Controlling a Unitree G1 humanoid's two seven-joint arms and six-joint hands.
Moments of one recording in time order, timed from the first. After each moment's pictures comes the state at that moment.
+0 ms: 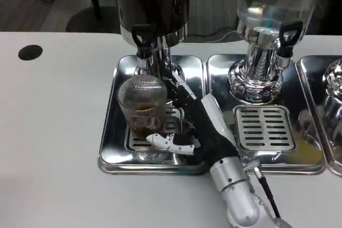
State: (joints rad) left arm 0.74 0.60 0.66 -0.15 0.26 -0.60 -0.13; right arm -0.49 0.05 0.26 1.09 -0.43 -0.69 -0.37
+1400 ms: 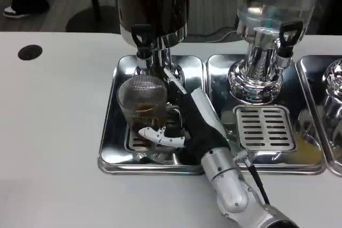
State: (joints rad) left arm 0.76 0.56 0.70 -0.18 0.25 -0.60 -0.14; right arm -0.60 0.09 0.26 1.21 -0.42 -0.64 -0.37
